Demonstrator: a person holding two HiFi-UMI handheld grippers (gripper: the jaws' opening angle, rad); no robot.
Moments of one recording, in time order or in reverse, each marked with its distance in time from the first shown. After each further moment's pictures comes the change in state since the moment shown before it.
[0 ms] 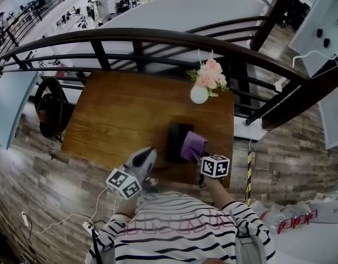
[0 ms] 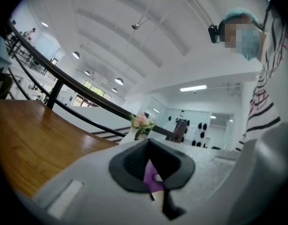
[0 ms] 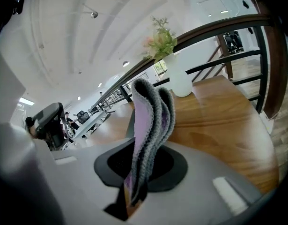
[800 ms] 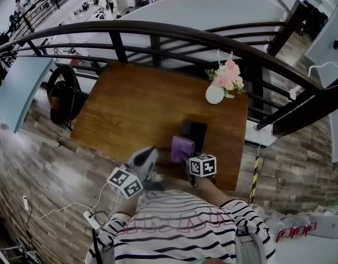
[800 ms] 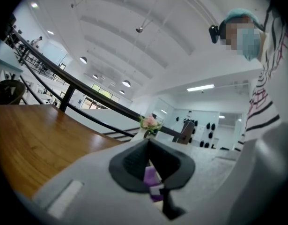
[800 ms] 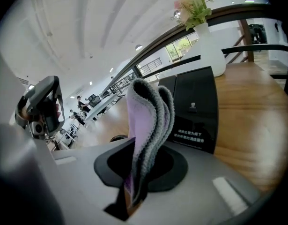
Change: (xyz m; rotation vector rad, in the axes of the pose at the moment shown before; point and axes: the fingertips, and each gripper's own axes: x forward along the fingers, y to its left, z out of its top) left arm -0.041 0.020 0.006 -0.004 -0.015 0.103; right arm 0.071 0.063 -0.057 -0.108 0.192 0.110
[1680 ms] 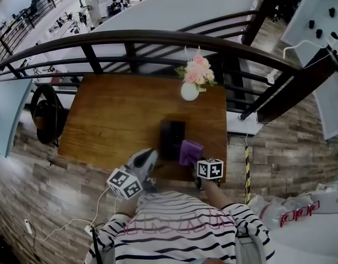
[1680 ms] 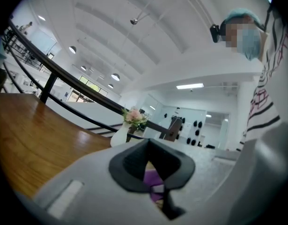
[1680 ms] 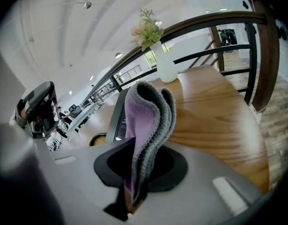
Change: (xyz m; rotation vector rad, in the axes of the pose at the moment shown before) left arm 0.057 -0.057 -0.028 -0.009 0.056 -0.155; right arm -0.101 -0.092 -0.031 0.154 -0.093 -0.196
